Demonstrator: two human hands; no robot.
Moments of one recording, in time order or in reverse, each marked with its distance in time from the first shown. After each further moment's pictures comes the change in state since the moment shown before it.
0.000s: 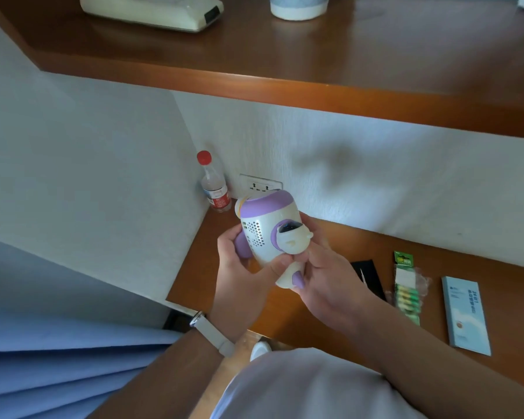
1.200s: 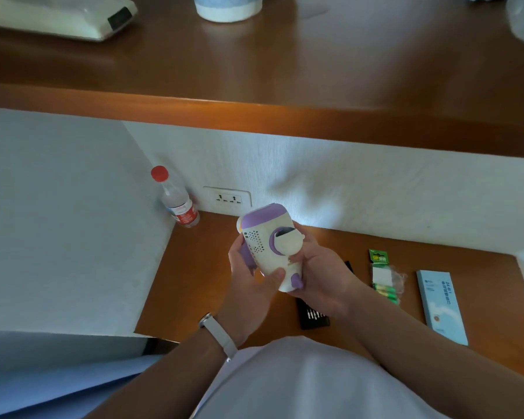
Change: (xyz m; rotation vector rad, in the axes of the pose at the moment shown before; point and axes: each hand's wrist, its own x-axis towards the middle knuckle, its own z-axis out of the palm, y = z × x) left_hand 0.045 -0.043 0.060 -0.001 -0.193 -0.012; right_hand 0.033 -0.004 -0.062 0.467 0.015 0.265
